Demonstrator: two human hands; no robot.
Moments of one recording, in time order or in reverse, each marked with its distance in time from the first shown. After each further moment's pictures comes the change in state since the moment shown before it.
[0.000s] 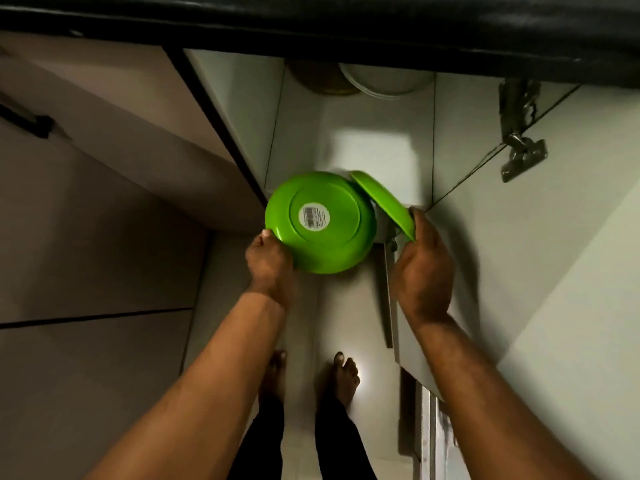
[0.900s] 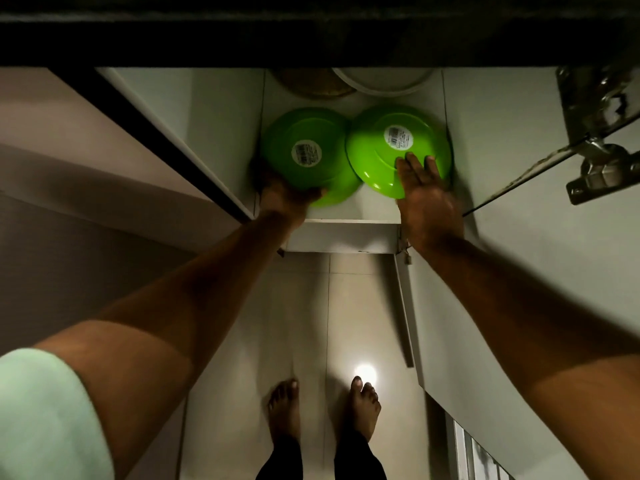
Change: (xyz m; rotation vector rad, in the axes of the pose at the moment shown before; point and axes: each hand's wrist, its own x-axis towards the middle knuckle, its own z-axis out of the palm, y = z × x) left_hand 0.115 0.046 0.102 0.571 -0.500 0.326; right_hand 0.124 0.045 0.105 -0.349 -0.453 -0.115
